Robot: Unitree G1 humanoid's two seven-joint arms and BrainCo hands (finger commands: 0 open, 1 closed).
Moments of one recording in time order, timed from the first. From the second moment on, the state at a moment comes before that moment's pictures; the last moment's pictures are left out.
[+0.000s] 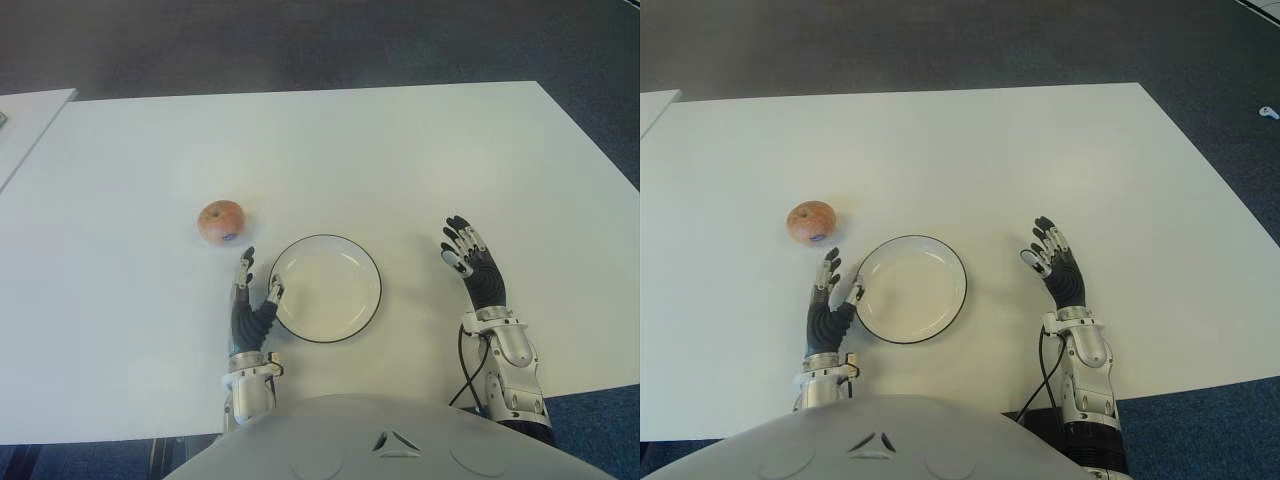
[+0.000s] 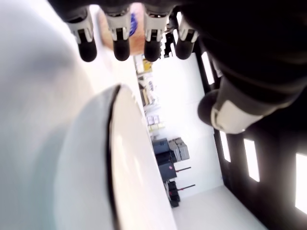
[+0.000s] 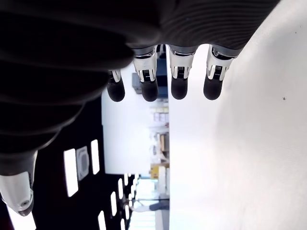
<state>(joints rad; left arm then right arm) 0.65 -0.05 -0.24 -0.19 0.50 -0.25 0.46 0.28 -0.14 -0.14 0.04 0.16 -0.25 0.24</state>
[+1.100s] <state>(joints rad) 0.62 0.07 -0.20 -0.57 1.04 0.02 0.44 0.23 -0.16 -0.15 0.14 0.14 -0.26 0.22</state>
